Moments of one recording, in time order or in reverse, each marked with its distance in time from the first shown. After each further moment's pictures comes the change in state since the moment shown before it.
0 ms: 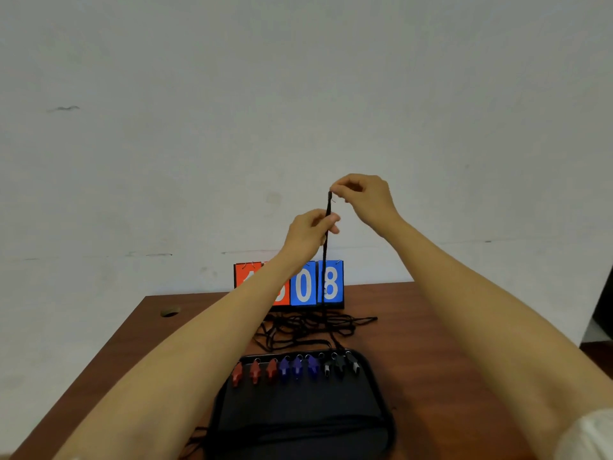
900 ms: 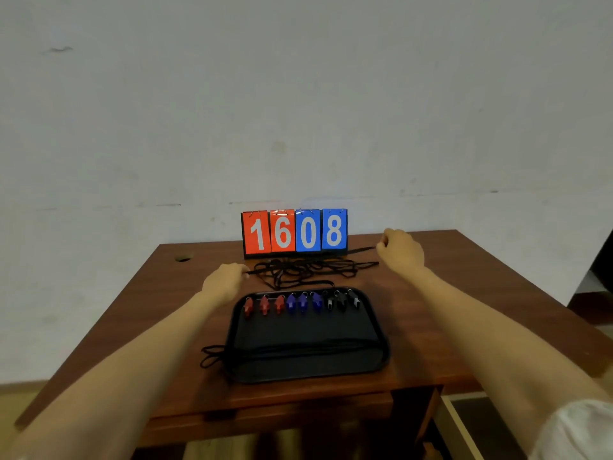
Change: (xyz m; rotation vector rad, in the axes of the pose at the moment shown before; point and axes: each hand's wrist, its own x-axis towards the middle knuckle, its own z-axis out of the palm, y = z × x) left_hand -0.136 -0.141 -0.099 0.999 -0.212 -0.381; right_hand -0.146 0.137 0.010 -0.715 -0.191 0.336
